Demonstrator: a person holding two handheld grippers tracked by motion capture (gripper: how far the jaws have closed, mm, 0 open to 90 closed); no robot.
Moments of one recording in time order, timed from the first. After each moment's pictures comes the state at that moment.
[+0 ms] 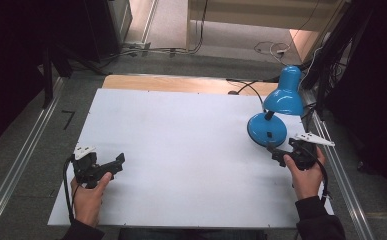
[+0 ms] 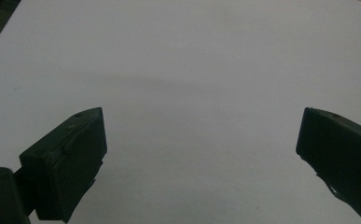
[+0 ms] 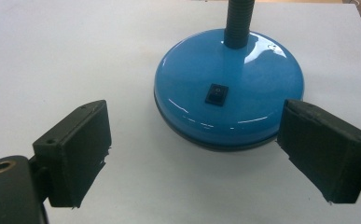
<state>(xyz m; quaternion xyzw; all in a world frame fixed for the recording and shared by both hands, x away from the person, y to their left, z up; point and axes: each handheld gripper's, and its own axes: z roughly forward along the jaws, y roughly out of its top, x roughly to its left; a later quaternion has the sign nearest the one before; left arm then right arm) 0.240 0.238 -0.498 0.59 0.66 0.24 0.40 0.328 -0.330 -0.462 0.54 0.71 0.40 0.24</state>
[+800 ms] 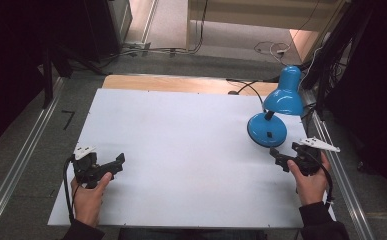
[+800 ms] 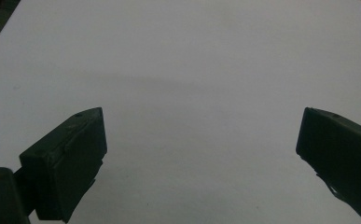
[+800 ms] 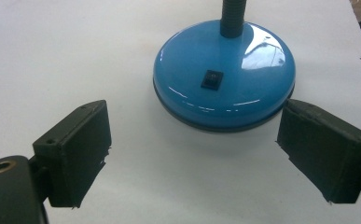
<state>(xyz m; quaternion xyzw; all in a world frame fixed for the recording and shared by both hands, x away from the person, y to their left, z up) 0.240 0.238 -0.498 0.59 0.66 0.24 0.40 0.313 -0.338 -0.462 0.54 0.71 0.39 0.23</state>
